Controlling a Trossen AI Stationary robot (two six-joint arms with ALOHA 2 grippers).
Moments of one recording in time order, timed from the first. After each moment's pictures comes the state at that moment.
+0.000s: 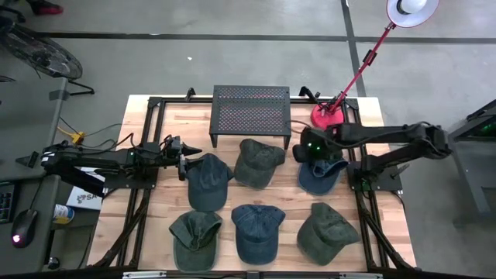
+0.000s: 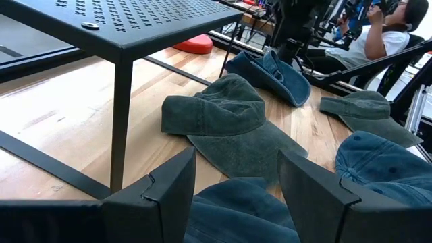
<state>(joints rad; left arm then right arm) 0.03 0.35 0.01 0.15 -0.19 -0.35 -0.15 1.23 0.87 -0.90 0.02 1.28</state>
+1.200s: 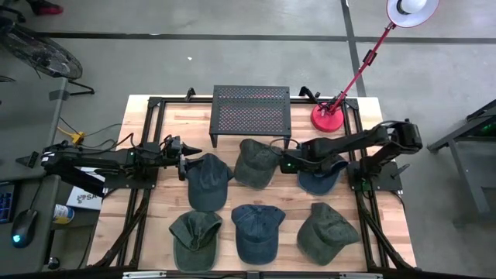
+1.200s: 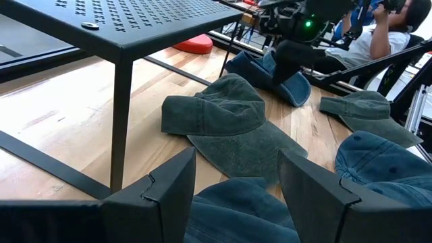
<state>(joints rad) 0.03 0.35 0.01 0.15 -0.19 -0.35 -0.02 1.56 0.90 -0.82 0.06 1.57</state>
